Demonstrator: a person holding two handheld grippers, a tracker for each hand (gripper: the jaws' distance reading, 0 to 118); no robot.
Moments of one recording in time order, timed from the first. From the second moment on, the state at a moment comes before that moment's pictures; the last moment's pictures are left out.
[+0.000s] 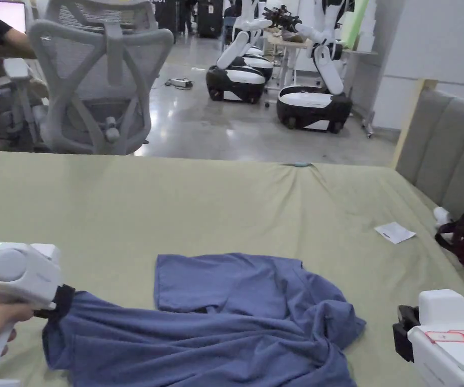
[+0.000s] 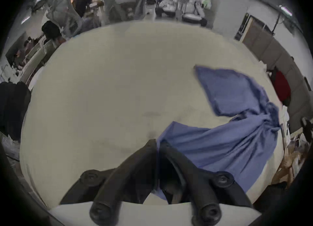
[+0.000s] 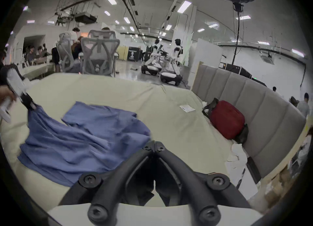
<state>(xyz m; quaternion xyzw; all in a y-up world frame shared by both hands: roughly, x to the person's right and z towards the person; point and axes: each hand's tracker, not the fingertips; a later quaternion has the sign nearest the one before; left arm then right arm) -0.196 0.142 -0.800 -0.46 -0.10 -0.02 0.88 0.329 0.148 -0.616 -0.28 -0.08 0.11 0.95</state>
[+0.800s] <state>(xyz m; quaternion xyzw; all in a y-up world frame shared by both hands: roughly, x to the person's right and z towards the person) -0.200 0.146 -0.789 -0.45 -0.11 -0.06 0.88 0.390 0.054 -0.758 -0.45 0.11 0.06 0.88</state>
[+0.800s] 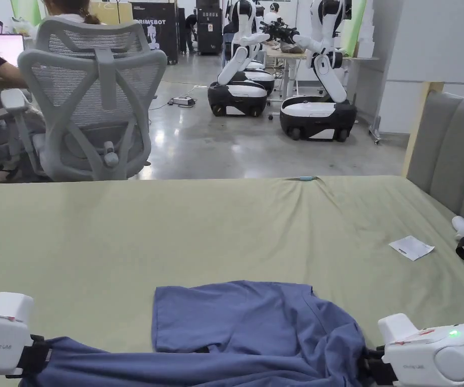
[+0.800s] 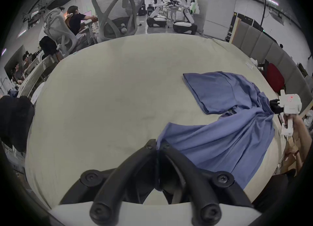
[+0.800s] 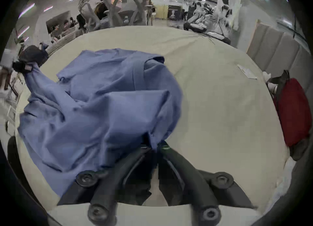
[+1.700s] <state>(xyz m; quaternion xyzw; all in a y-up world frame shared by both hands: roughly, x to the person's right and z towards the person) -0.266 0.397 -0.812 -0.08 0.13 -0.19 0.97 0.300 0.416 -0.757 -0.06 -0.18 0.17 0.97</state>
